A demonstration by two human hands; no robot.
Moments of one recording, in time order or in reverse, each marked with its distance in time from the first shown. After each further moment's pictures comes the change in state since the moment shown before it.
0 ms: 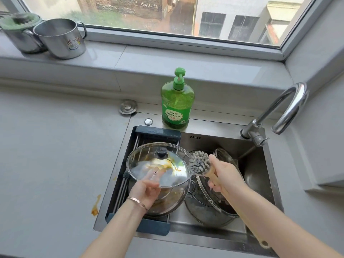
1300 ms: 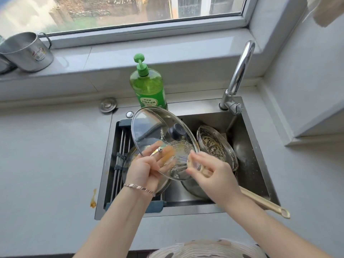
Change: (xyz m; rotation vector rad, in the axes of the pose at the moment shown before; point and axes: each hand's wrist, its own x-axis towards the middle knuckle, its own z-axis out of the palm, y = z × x) left_hand -0.093 -0.038 0.098 0.248 -0.051 0.176; right_hand -0.070 0.066 -0.032 -0.309 0.174 -0.696
